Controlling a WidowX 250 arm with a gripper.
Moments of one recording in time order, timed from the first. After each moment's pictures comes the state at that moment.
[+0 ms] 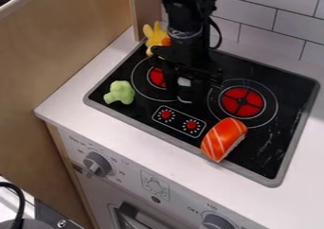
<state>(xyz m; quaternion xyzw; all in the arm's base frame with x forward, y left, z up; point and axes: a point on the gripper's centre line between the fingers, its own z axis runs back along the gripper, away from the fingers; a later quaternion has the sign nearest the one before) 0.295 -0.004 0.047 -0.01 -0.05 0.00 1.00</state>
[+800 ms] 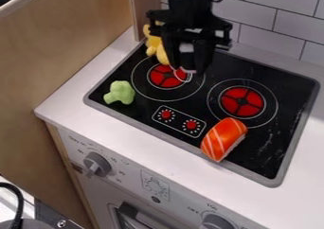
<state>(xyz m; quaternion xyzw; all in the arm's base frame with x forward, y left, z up) 0.294 -0.017 0.106 -0.04 -0.05 0.02 1.00</state>
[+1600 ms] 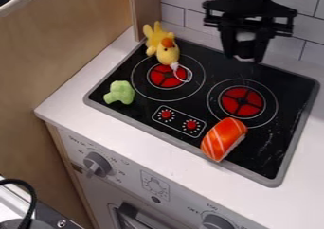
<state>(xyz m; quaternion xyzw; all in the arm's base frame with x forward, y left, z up) 0.343 -0.073 0.103 -0.04 -0.07 0.07 0.99</state>
